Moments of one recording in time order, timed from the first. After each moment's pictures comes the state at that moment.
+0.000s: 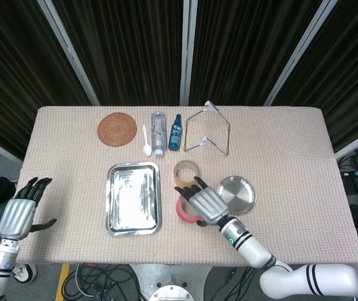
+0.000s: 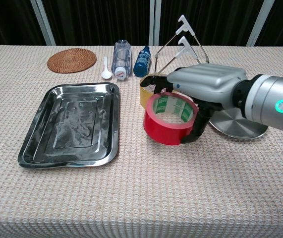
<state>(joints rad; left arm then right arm) -0.18 -1.28 0.02 -1.44 1.51 1.45 -0.06 0.79 -1.51 0.12 -1.82 -1.03 0.94 -0.70</state>
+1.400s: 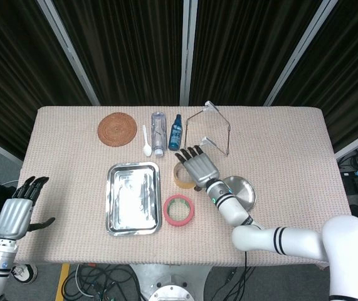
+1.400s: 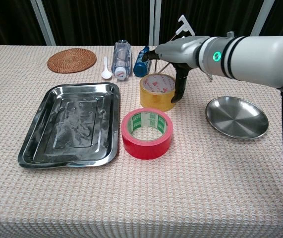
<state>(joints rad) -0.16 -1.29 -0.02 -1.43 1.53 1.45 -0.09 1.12 -1.60 0.21 -1.46 -0.57 0.81 -0.80</state>
